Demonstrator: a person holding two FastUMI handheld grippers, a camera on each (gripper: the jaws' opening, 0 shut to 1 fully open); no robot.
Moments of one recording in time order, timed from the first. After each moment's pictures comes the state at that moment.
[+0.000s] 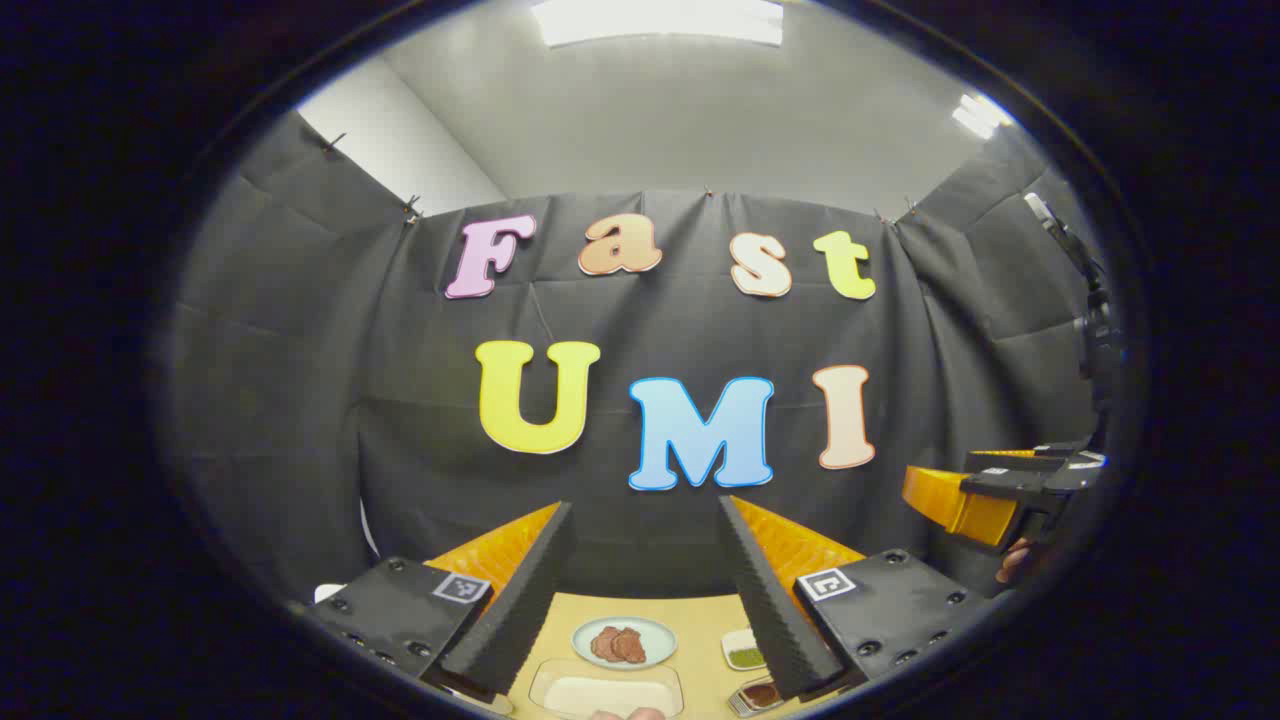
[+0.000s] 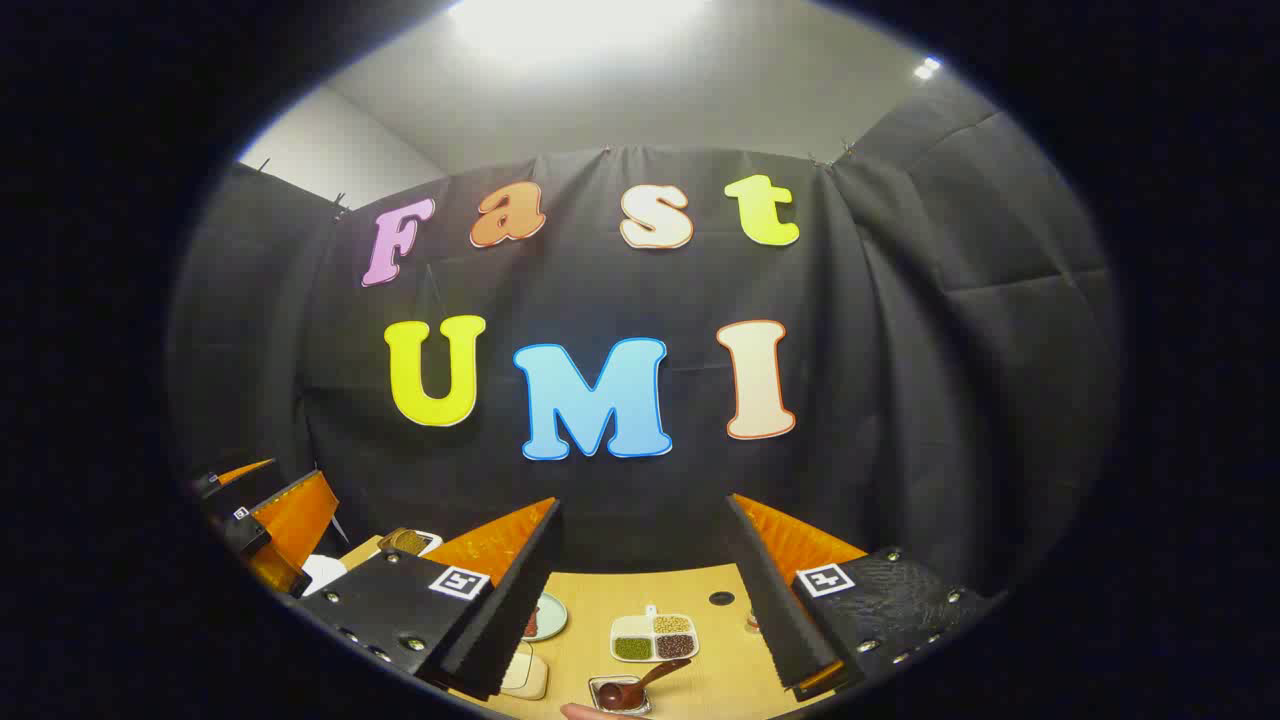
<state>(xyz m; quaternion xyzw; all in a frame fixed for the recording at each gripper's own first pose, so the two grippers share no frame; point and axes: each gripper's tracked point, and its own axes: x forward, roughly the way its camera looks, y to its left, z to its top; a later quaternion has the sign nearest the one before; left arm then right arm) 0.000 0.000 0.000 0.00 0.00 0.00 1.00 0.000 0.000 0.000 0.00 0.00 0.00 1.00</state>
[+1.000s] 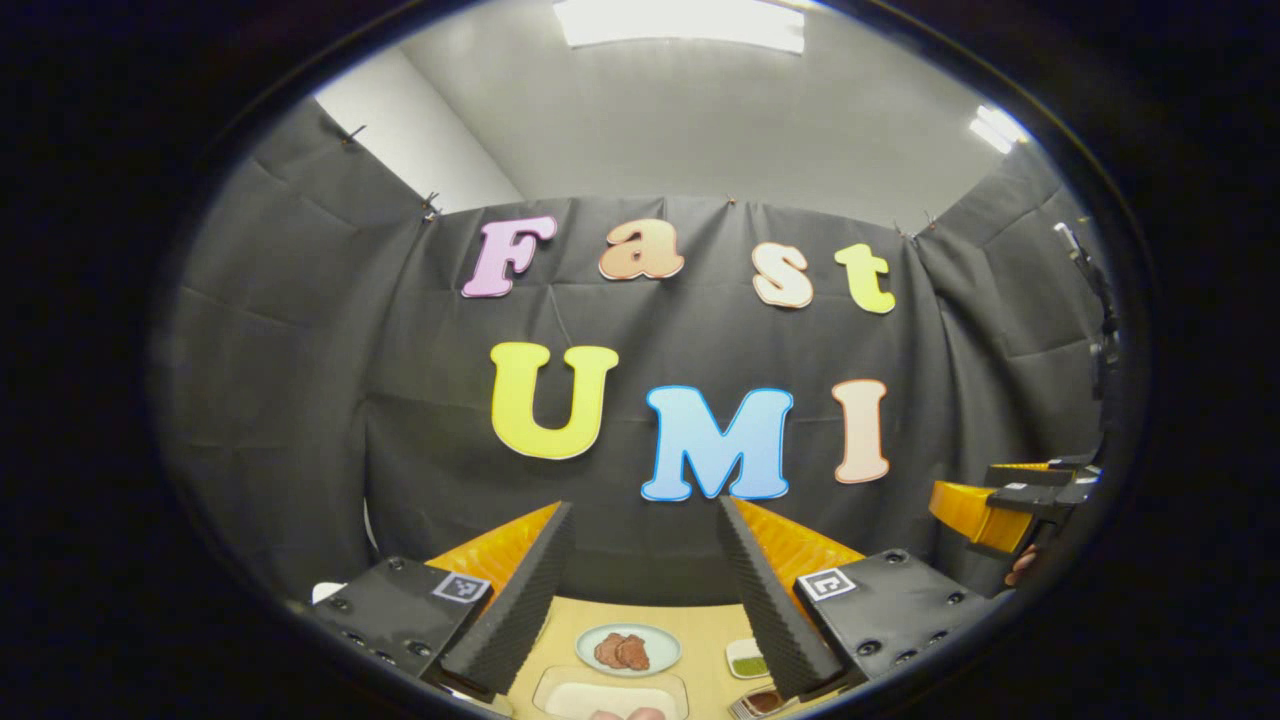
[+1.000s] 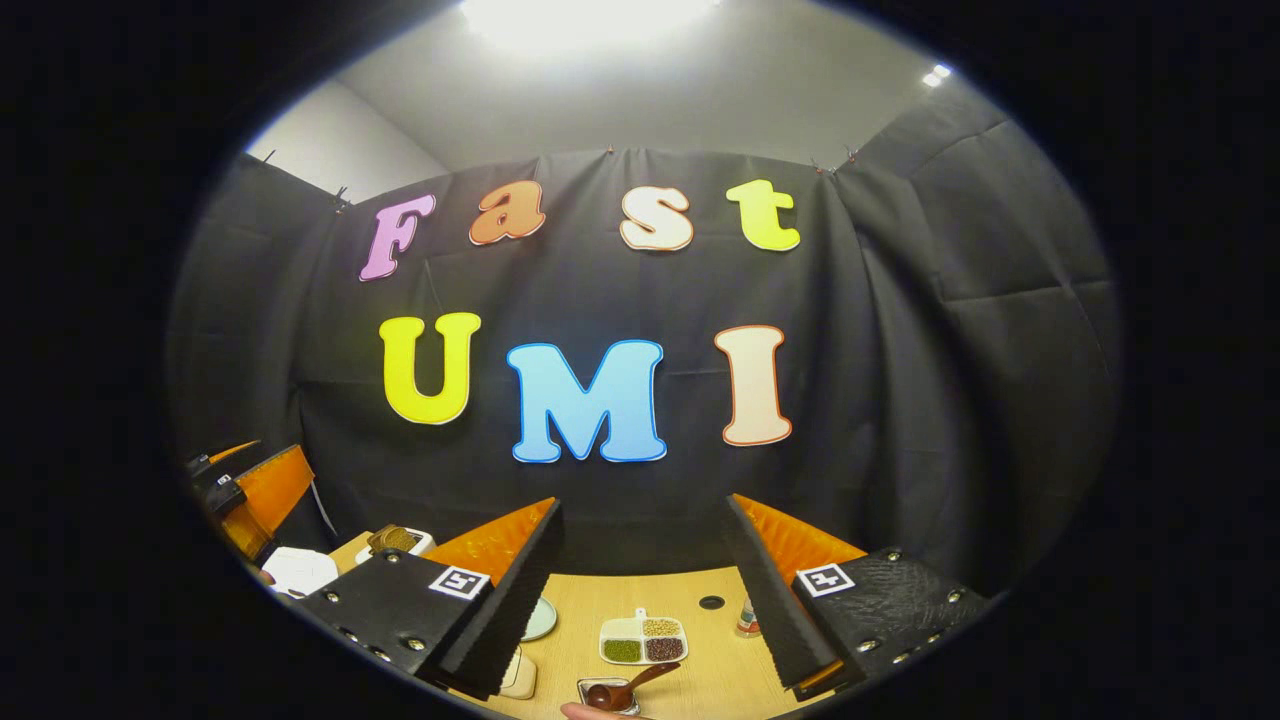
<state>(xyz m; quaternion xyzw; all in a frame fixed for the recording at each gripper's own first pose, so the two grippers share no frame) 0.016 0.028 0.012 -0.01 -0.02 0.02 1.00 0.008 -0.006 0.000 -0.01 -0.01 -0.01 1.00</state>
